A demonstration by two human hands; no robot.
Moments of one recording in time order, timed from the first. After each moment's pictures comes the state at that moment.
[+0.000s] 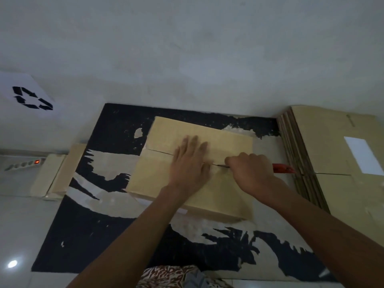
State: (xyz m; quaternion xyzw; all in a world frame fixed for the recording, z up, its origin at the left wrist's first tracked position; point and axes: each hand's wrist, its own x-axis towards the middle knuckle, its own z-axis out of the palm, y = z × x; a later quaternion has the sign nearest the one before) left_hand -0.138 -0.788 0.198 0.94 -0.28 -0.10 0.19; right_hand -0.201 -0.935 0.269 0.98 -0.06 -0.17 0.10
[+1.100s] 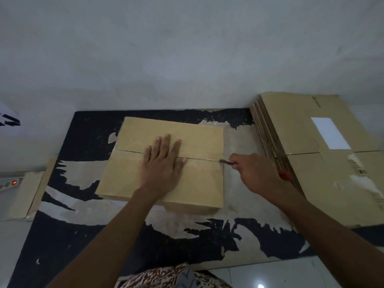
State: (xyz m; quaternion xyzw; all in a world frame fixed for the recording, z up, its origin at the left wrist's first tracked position) left_hand -0.141 -0.792 0.164 0.94 -0.32 -0.06 0.09; right_hand -0.268 -1.014 0.235 0.98 -0.14 -0.10 -0.03
